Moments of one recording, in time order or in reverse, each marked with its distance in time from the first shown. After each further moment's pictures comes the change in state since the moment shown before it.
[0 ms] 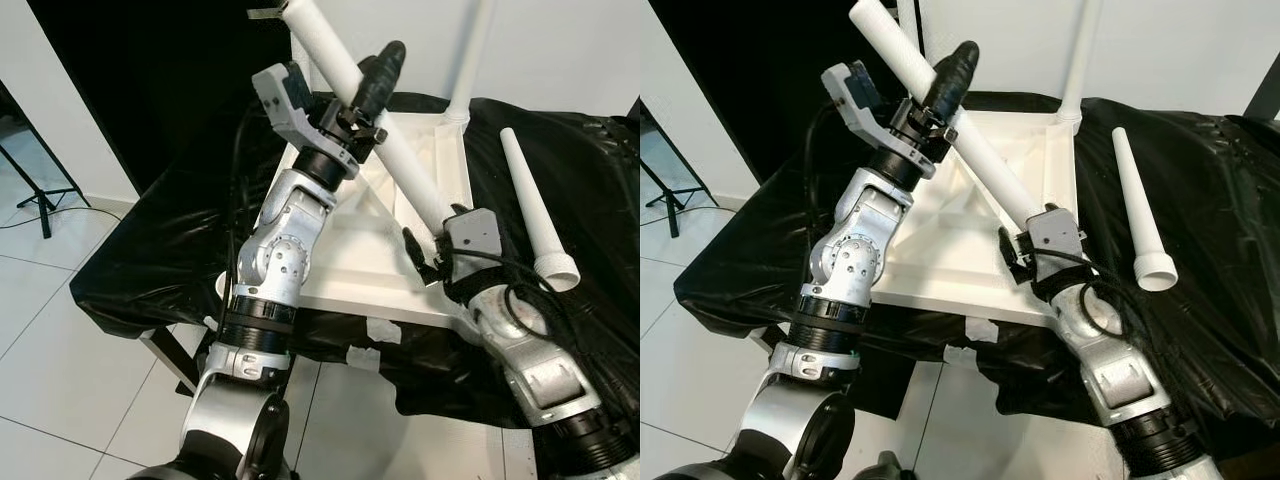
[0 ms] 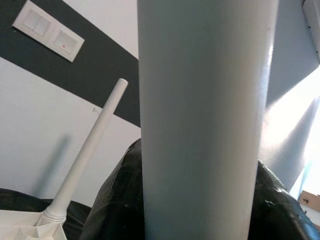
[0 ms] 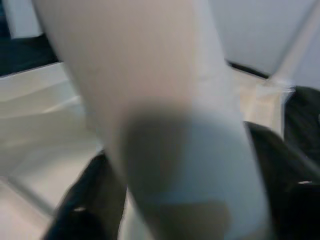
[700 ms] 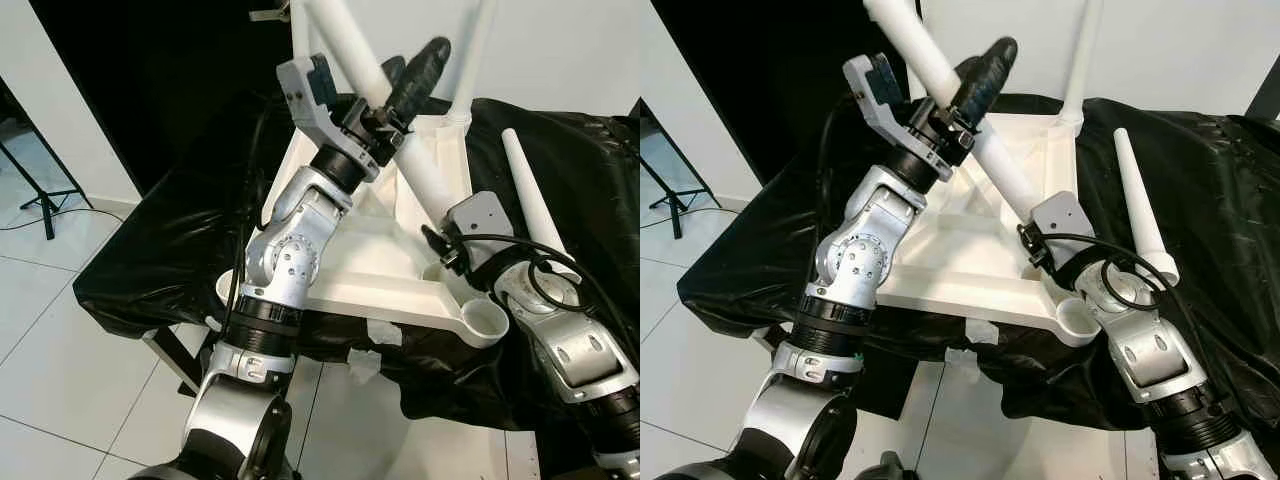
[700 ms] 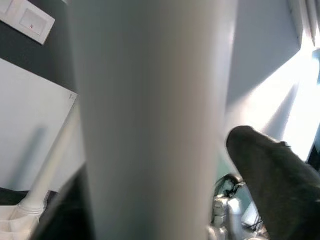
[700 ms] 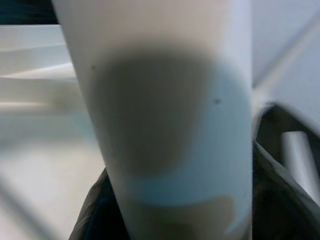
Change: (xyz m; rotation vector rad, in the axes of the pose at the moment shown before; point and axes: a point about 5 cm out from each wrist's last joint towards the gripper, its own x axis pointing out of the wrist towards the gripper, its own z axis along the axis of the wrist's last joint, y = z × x) left arm 0.007 -0.015 -0.012 0.027 0.064 -0.062; right arm 0.003 -0.015 0.007 -0.257 0.054 -0.095
